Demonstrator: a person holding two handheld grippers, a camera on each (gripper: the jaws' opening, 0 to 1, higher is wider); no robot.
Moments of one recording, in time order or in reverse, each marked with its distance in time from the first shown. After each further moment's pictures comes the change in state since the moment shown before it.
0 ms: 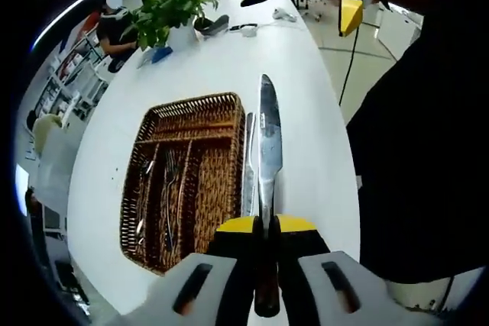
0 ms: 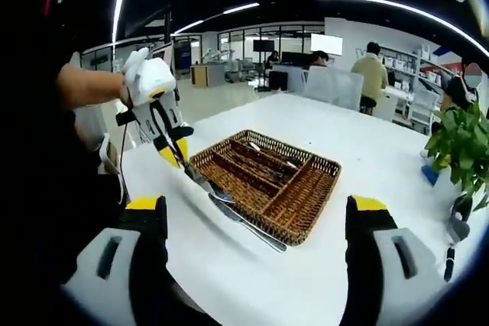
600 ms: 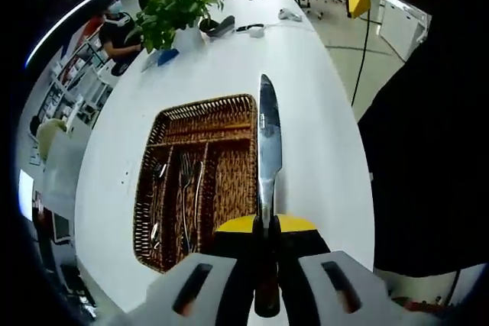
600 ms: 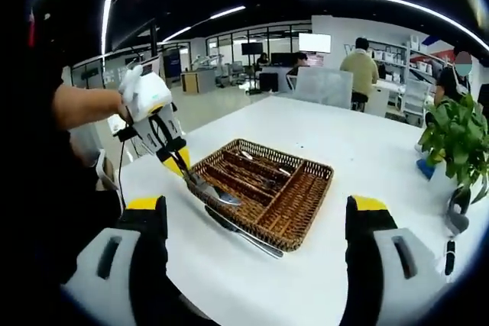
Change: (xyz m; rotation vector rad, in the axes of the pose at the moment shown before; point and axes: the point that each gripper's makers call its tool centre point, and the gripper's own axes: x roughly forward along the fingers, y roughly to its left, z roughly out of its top) left arm 0.002 0.028 -0.001 0.021 0.011 0.025; right arm -0.001 -0.018 0.021 0.059 -0.008 -0.042
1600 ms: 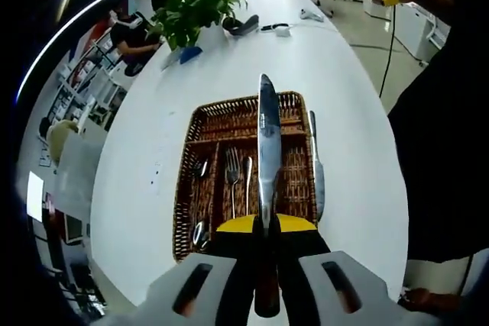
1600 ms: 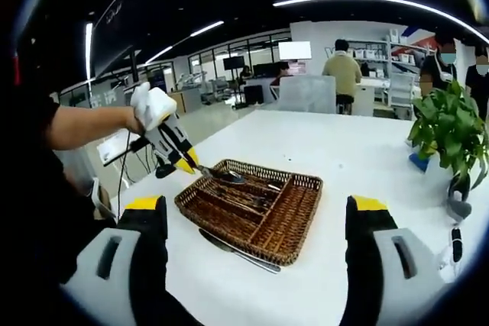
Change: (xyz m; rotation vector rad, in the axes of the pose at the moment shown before) left arm -0.013 0.089 -0.006 0.014 0.013 0.083; right arm 0.003 -0.023 0.026 0.109 -0.070 -0.055
